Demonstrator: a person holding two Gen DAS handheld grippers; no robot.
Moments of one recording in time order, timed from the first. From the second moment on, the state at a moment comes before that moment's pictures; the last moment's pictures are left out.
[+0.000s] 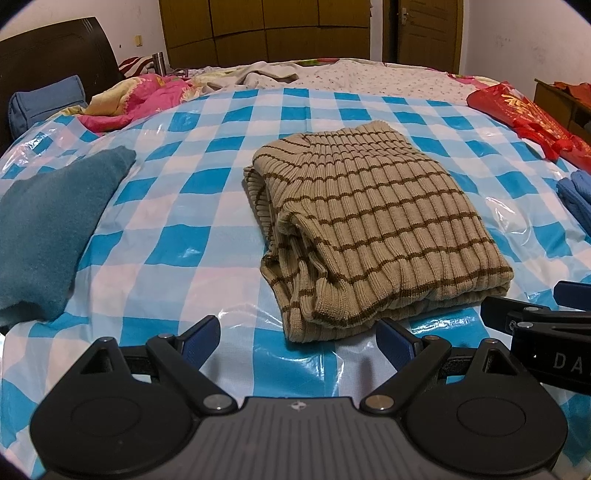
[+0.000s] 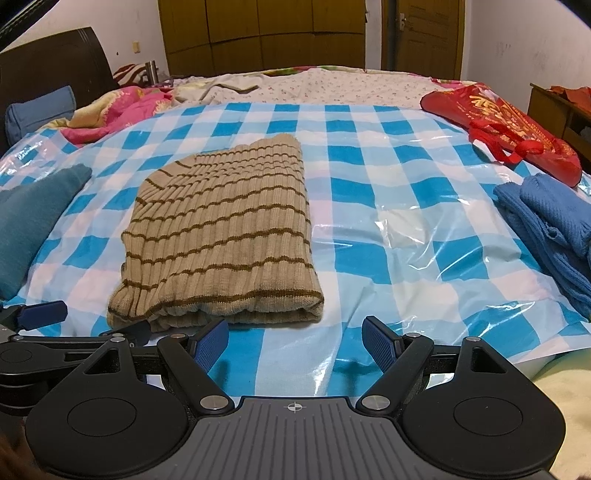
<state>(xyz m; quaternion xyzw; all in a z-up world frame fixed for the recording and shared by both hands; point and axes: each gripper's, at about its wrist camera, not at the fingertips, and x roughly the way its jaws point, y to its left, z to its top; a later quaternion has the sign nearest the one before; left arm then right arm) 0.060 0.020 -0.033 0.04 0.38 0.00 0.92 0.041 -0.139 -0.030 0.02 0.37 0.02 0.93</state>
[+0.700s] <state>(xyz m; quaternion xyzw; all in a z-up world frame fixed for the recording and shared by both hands) 0.058 0.015 -0.032 0.05 0.37 0.02 0.93 0.044 -0.146 -0.031 0.04 0.36 0.04 0.93</state>
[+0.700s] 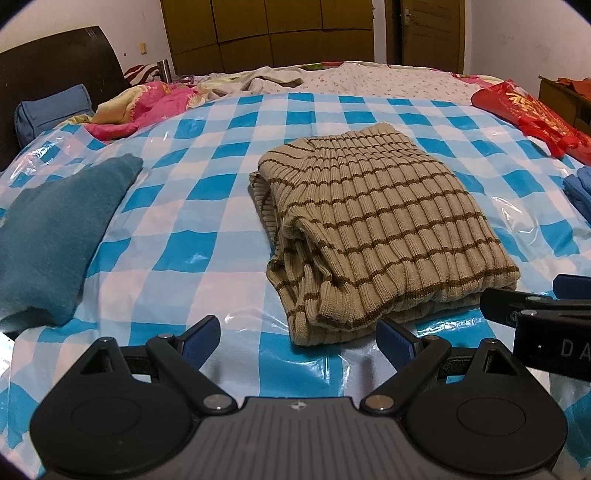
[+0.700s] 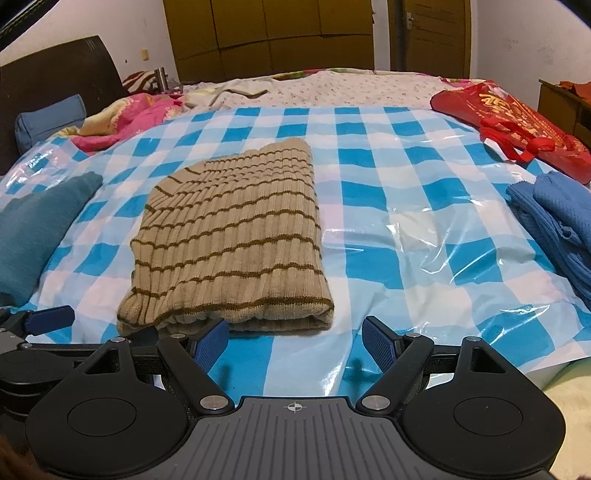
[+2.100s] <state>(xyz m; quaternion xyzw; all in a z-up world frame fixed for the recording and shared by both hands) 0.063 0.031 -0.030 0.00 0.39 0.00 0.92 0.045 -0.143 -0.024 0.04 0.36 0.04 0.93</state>
